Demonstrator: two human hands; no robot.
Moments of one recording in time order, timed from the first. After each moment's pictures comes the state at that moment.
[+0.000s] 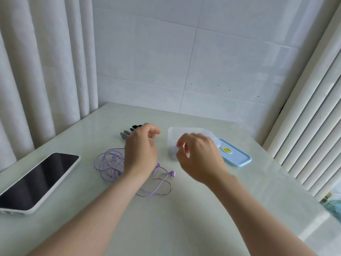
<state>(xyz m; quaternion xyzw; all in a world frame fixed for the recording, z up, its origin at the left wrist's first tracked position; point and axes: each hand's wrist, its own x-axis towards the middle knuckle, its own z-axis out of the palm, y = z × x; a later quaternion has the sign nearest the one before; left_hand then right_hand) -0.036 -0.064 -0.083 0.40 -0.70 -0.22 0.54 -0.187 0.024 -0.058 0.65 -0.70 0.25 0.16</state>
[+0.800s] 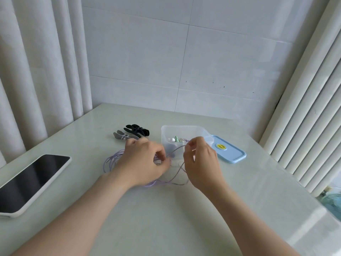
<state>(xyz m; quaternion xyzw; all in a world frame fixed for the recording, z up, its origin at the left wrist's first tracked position) -0.034 -0.054 -0.090 0.34 -0.89 -0.08 0.29 -0.201 0.042 -0.089 0.53 -0.74 0.42 0.03</state>
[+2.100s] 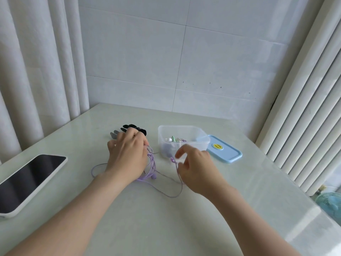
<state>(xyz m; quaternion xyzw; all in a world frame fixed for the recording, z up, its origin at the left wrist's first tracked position) -0.027 -0.067 -0.100 0.44 -0.82 -0.02 0.36 -0.201 0.059 -0.077 0.59 -0.77 0.25 -0.01</state>
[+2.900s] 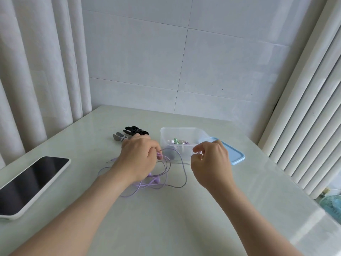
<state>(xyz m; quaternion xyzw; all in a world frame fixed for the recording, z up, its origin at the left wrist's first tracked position) -0.032 -0.056 -0.079 0.34 -0.85 -0.15 0.37 -0.202 0.060 -0.064 0.46 -0.81 0.37 0.04</state>
